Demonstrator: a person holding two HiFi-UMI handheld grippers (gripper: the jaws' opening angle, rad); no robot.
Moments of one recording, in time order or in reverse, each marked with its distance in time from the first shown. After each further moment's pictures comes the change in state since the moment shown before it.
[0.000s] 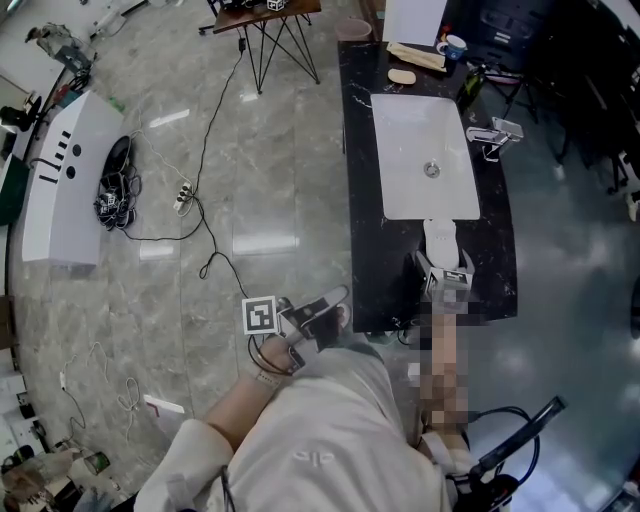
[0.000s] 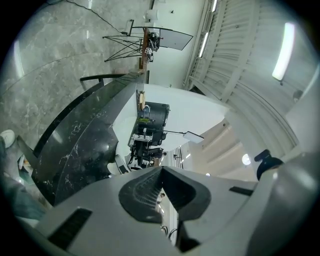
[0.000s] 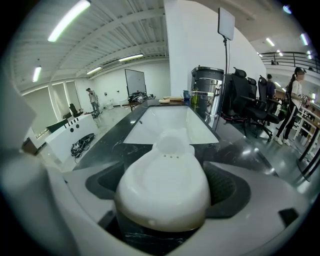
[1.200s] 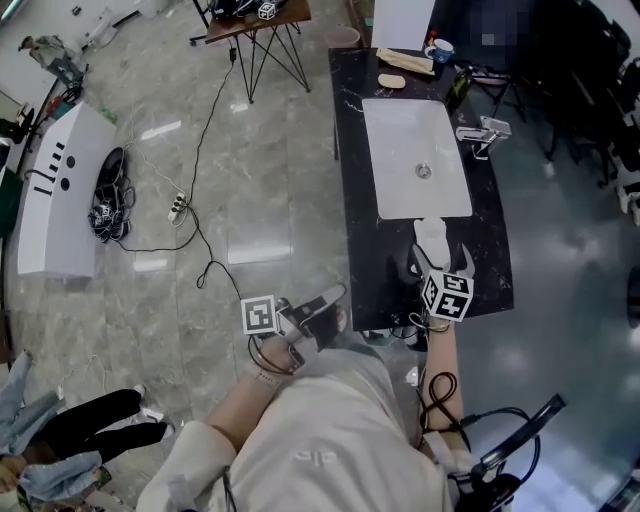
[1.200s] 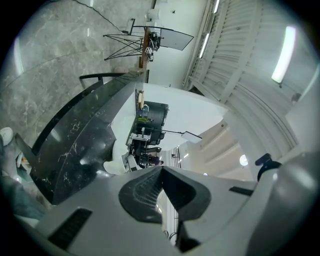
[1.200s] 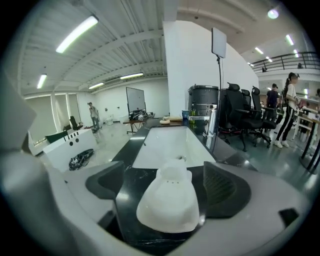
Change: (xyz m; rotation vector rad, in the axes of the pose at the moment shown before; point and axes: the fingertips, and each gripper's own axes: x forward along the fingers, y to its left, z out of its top) left arm -0.007 -0.006 -0.001 -0.007 0.009 -0.025; right arm -0.049 0.018 0.047 0.033 -0.208 -0.008
